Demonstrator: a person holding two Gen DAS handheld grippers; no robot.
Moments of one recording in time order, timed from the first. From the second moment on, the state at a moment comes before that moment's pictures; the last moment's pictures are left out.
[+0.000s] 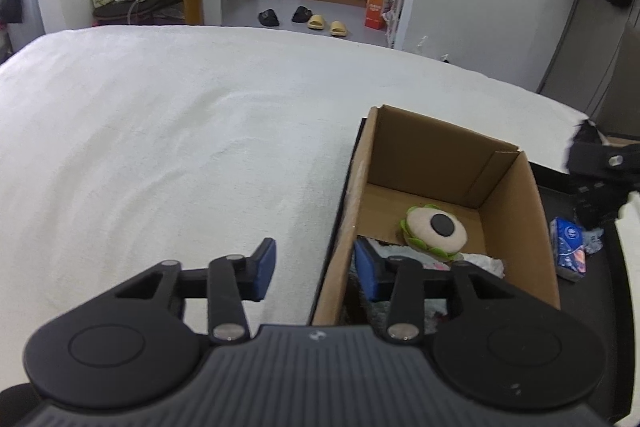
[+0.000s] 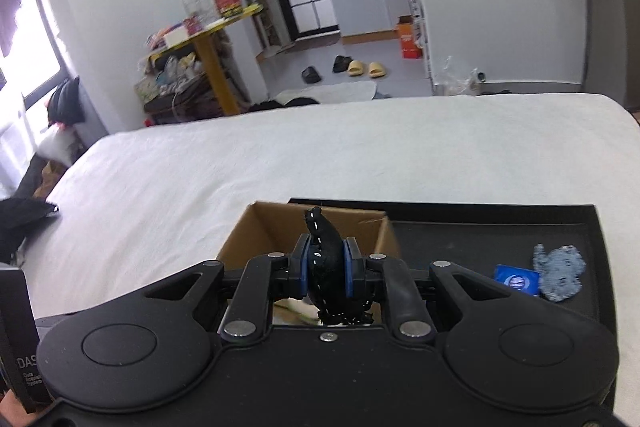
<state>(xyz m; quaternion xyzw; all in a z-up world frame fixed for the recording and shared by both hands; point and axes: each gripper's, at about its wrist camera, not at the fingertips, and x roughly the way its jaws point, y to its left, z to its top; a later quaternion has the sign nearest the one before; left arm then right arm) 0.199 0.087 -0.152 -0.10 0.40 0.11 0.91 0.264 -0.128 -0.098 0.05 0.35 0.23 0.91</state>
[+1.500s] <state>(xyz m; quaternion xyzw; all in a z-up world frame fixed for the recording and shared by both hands) 0.205 0.089 -0.146 -0.10 0.42 0.07 0.90 0.252 -0.064 -0.104 -0.03 0.40 0.28 0.87</state>
